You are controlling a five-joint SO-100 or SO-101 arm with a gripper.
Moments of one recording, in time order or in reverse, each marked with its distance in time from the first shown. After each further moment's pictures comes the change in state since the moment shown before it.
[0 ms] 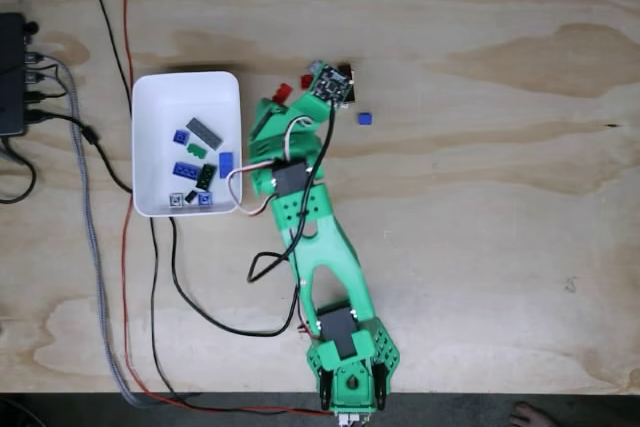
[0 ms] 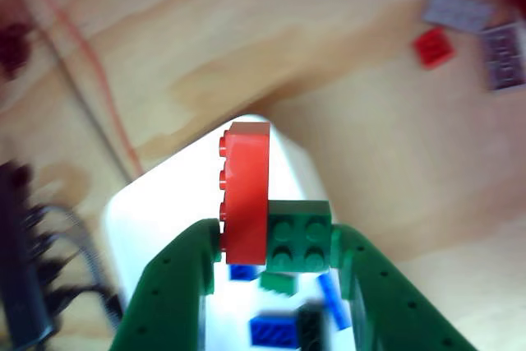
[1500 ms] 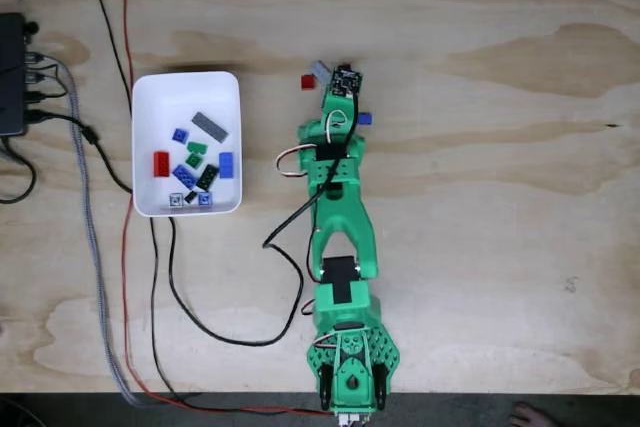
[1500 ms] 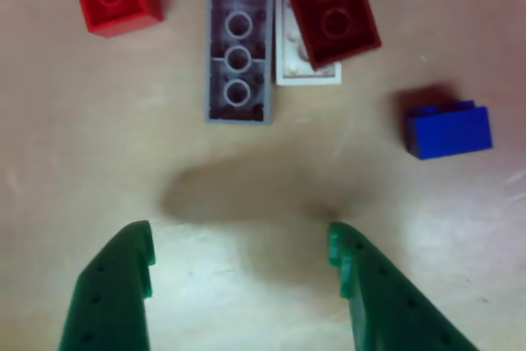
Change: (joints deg) arm 17.7 -23.0 26.9 -31.0 -33.7
